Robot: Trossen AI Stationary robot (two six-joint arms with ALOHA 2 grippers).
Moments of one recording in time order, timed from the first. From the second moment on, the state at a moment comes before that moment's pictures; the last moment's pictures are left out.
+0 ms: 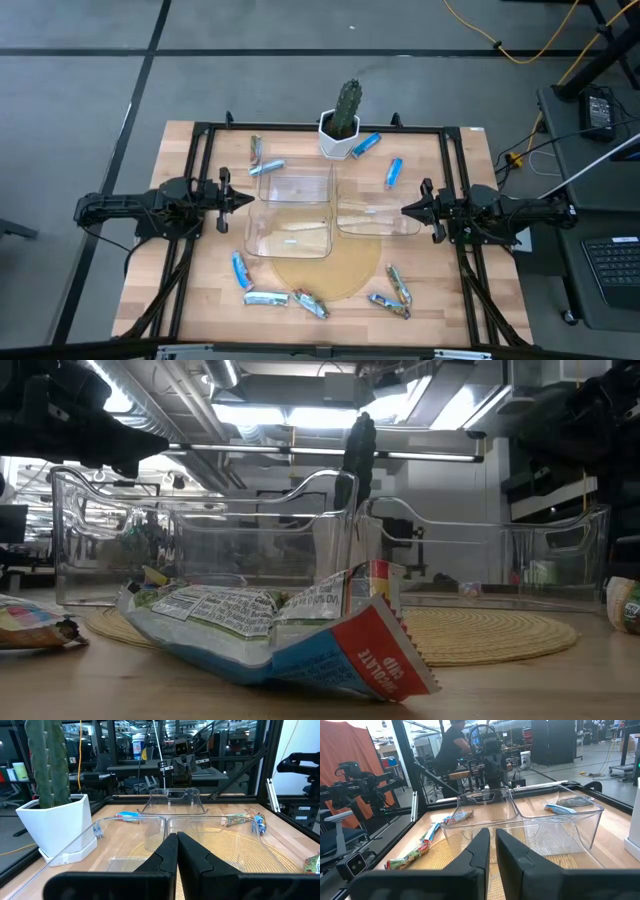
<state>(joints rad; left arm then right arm) 0.07 0.02 0.01 0.03 -0.03 0.02 0.04 0.00 0.01 0.03 -0.03 0.18</state>
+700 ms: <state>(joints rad) 0.07 0.02 0.01 0.03 -0.03 0.02 0.04 0.00 0.01 0.04 -0.03 0.18</state>
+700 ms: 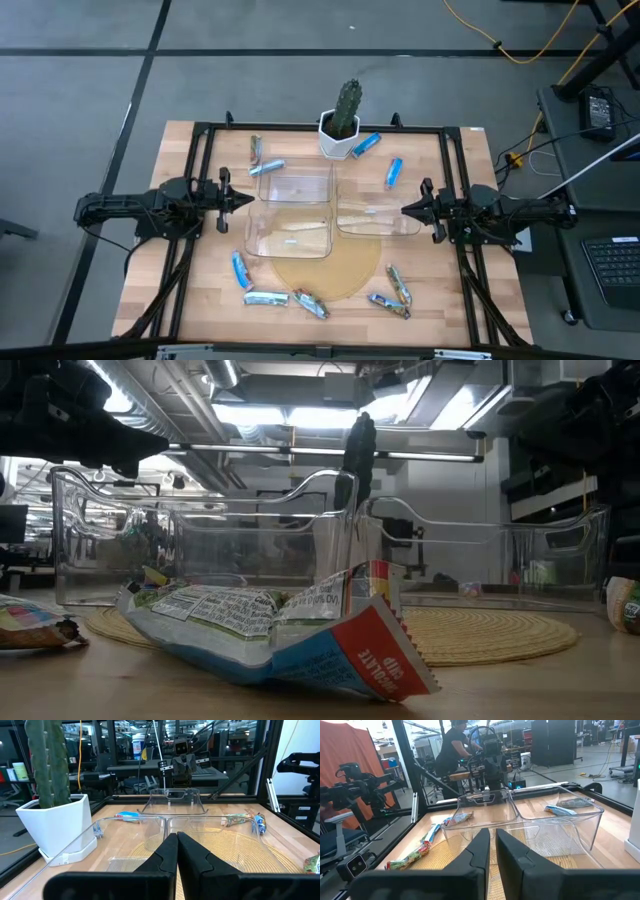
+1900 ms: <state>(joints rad) 0.07 0.02 0.01 0.03 -0.05 -0.10 0.04 0.04 0.22 0.05 0.22 0.34</state>
